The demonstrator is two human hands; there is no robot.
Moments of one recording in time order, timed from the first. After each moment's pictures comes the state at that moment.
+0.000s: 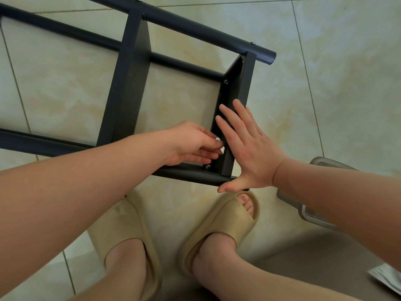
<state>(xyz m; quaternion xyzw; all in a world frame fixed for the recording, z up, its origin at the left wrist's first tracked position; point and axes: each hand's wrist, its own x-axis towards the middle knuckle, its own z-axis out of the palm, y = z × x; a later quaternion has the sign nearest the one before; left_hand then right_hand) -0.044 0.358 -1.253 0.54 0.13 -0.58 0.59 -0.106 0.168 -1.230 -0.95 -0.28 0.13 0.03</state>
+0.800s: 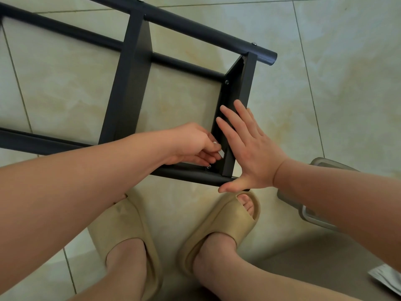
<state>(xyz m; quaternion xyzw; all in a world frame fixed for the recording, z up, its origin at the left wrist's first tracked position) -0.041 0.359 -1.247 0.58 0.09 -0.60 0.54 -0.105 0.169 -1.228 -0.95 -0.28 0.14 0.03</state>
